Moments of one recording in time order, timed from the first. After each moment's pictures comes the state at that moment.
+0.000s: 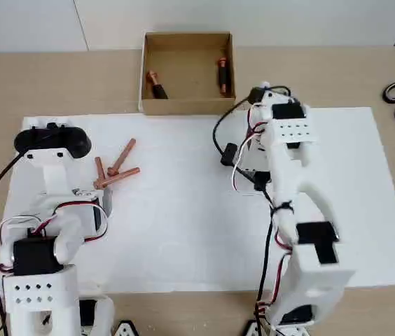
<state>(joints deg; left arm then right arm) -8.4 -59.7 46.4 79.3 4.8 -7.2 12.9 -5.3 86.6 -9.2</state>
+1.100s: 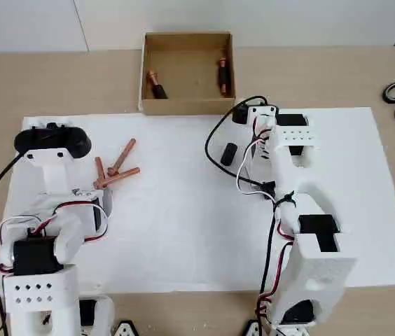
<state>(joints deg) -8.4 -59.7 46.4 79.3 4.8 -4.7 20.0 1.6 76.5 12.6</state>
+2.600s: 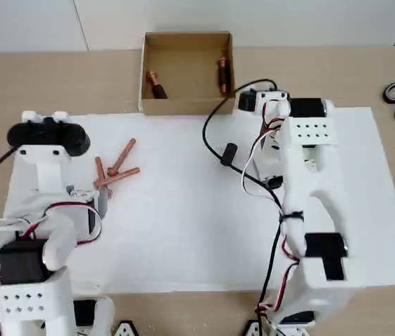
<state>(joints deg) -8.4 -57.3 35.2 87.1 0.9 -4.4 8.4 -5.7 93.8 13.3</state>
